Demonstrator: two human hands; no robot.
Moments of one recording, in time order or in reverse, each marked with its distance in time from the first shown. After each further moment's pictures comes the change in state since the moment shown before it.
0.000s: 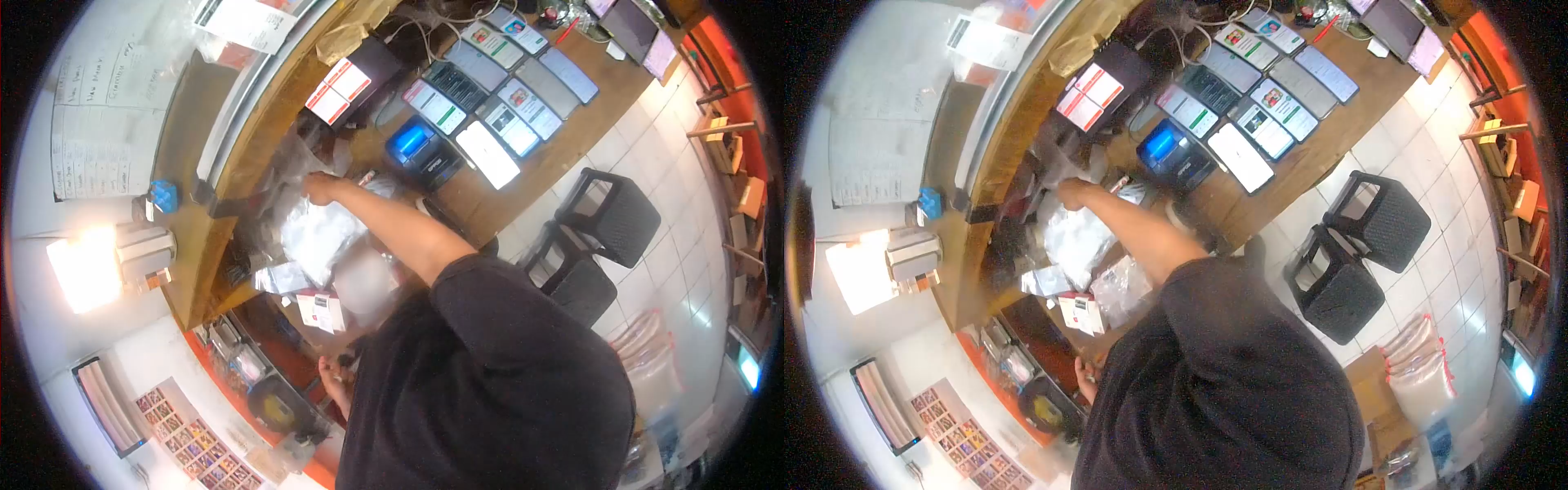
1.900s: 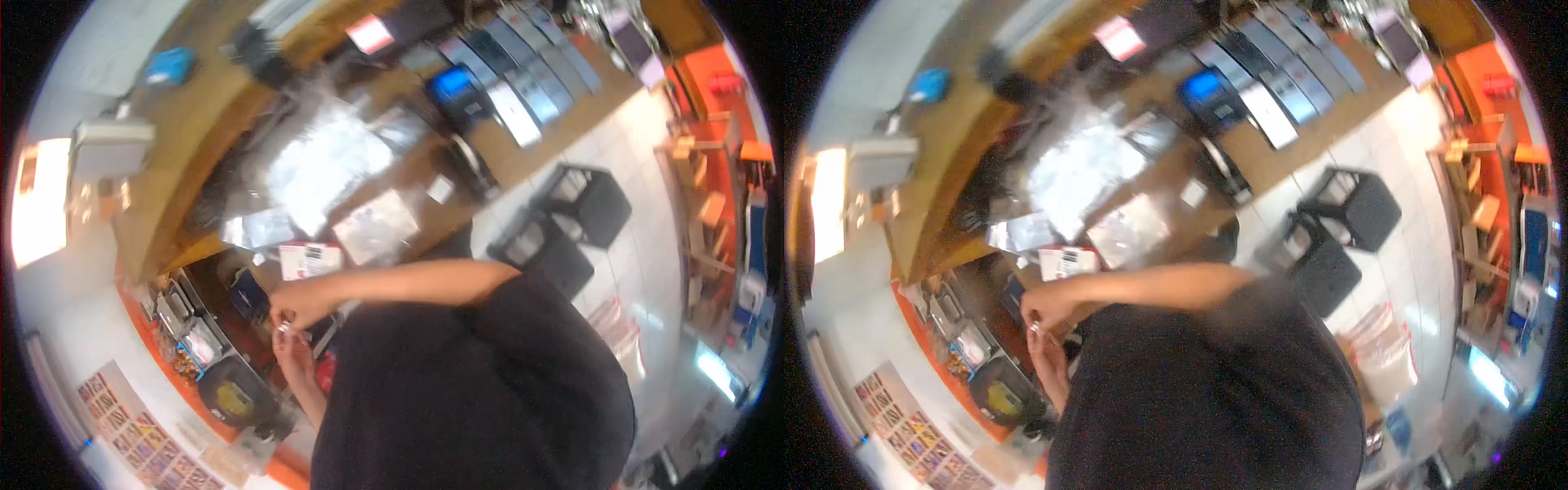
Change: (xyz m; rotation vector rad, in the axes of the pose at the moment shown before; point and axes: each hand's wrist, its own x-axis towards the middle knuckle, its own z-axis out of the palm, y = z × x) left_hand 0.107 0.053 -0.115 -0.249 -0.518 0.012; right_hand -0.198 -0.282 0.101 0.653 -0.880 -0.291
